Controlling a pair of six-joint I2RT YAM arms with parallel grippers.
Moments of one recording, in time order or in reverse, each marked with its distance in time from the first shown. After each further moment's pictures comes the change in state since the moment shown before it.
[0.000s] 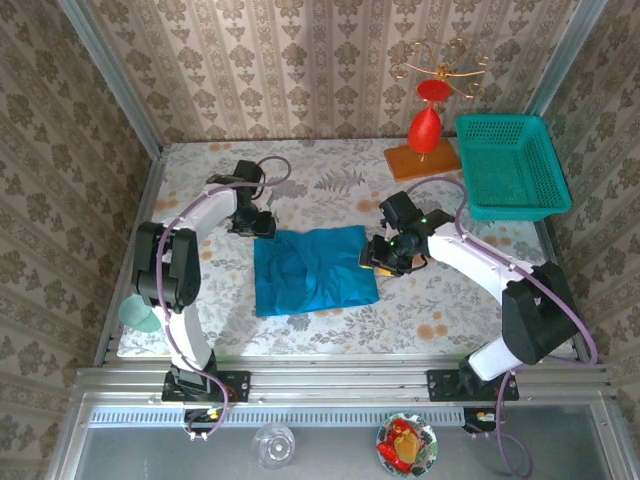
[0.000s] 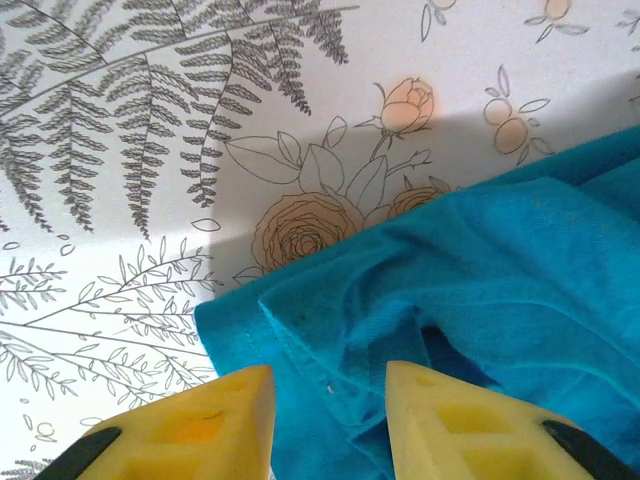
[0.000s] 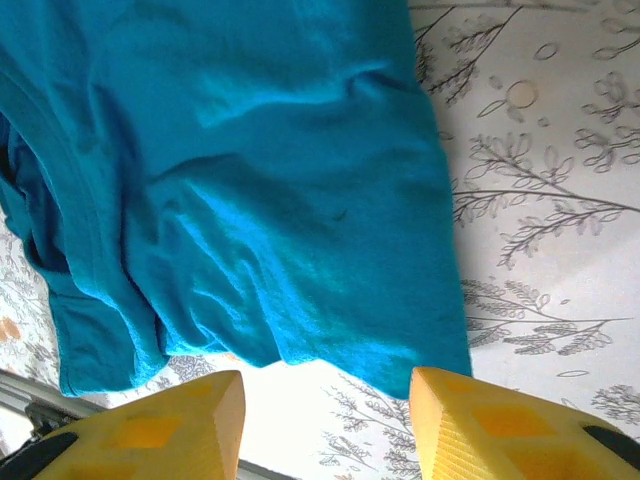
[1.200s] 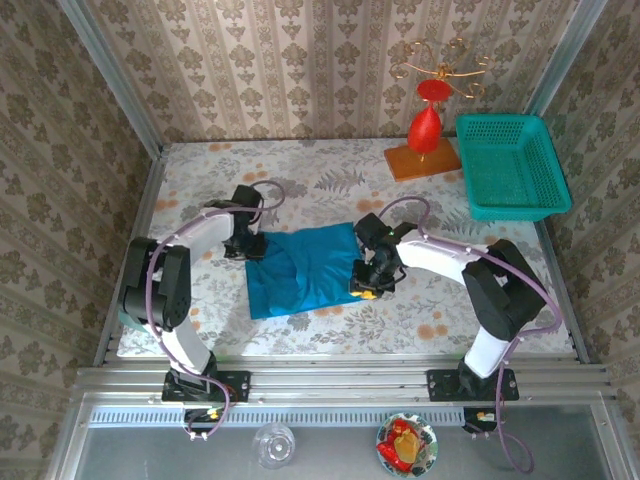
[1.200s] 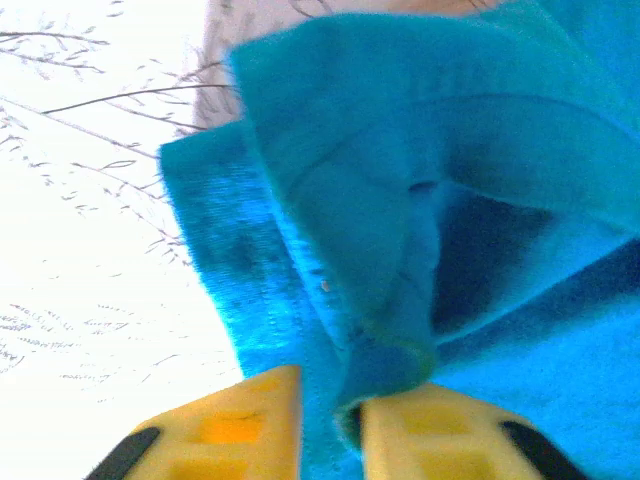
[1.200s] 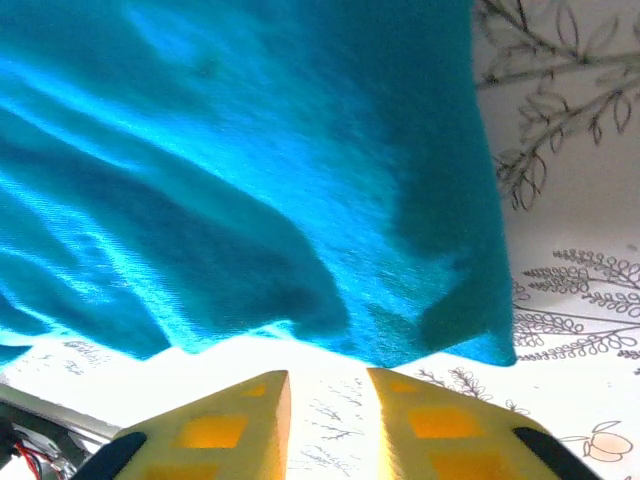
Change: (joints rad) left arm -0.015 -0.136 -0.274 0.089 -0.133 -0.135; right arm 0.117 0.180 -0.010 0.028 -0.031 0.023
